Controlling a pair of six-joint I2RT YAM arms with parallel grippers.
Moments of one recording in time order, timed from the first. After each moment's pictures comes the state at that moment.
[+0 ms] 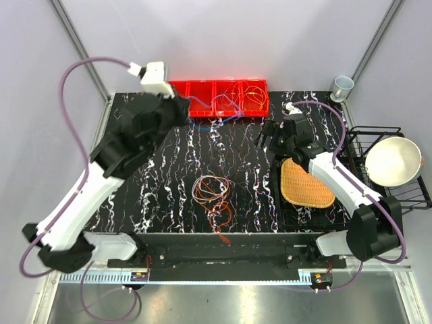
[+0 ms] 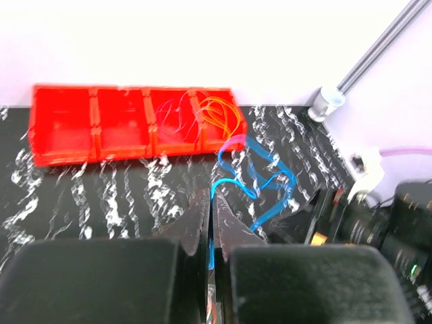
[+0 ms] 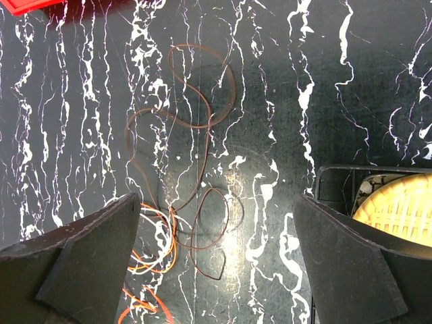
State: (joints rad) left arm -0.76 1.26 1.67 -0.55 -0.42 -0.36; right arm 0.36 1.36 1.04 -0.30 -0.02 0.52
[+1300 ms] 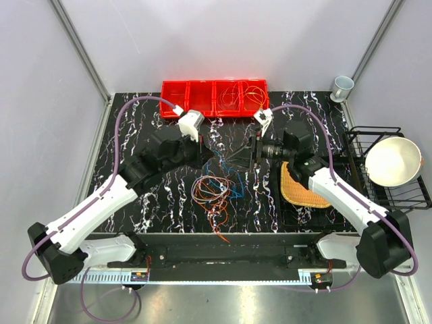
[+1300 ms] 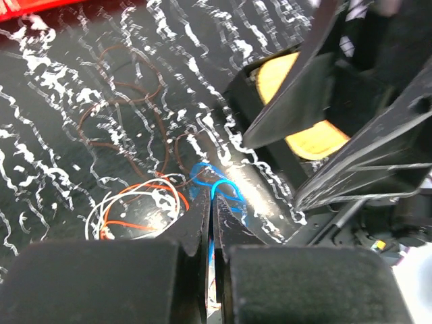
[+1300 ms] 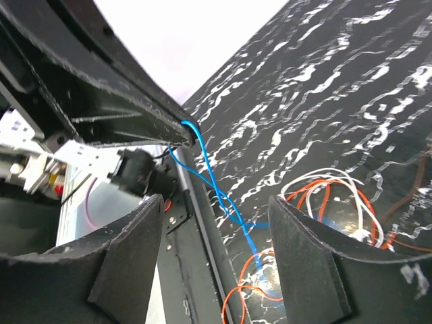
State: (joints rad) left arm -0.76 1.13 1.15 -0.44 0.05 -0.37; right arm 0.47 1.23 0.89 0.18 -0.81 0.53
